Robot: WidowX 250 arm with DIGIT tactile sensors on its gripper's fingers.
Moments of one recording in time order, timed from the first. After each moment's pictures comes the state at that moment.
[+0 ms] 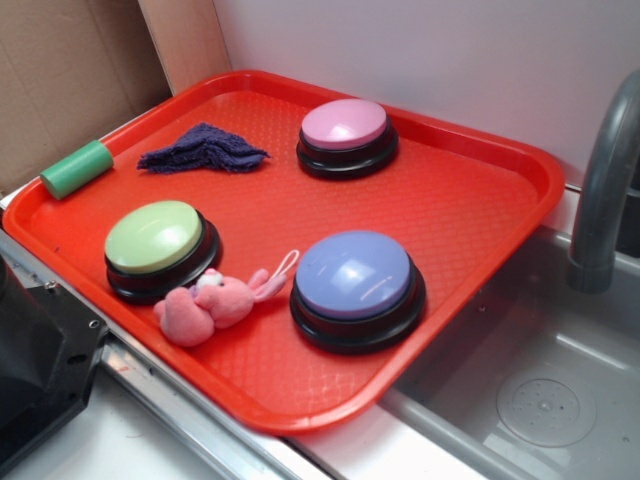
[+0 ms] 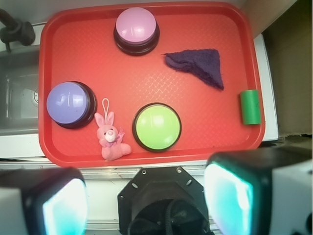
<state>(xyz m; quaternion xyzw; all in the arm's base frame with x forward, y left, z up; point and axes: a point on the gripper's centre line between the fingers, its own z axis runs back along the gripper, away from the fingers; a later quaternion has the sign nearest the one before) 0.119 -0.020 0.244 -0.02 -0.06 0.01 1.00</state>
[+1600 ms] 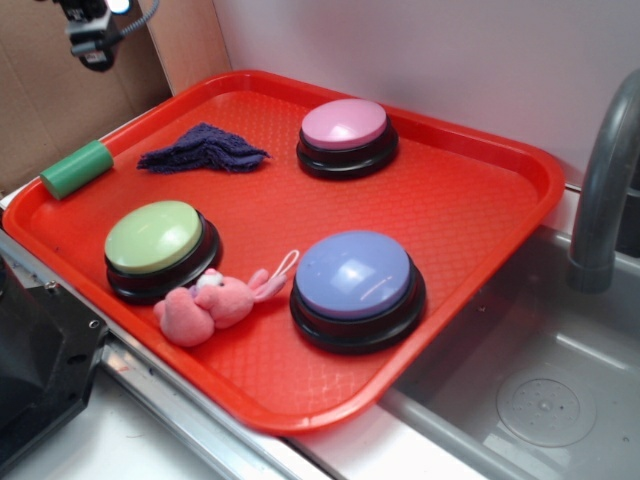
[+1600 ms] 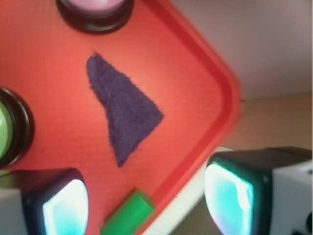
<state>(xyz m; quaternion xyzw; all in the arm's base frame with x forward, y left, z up) 0.231 0.114 0.126 0.09 -0.03 -0.40 0.91</state>
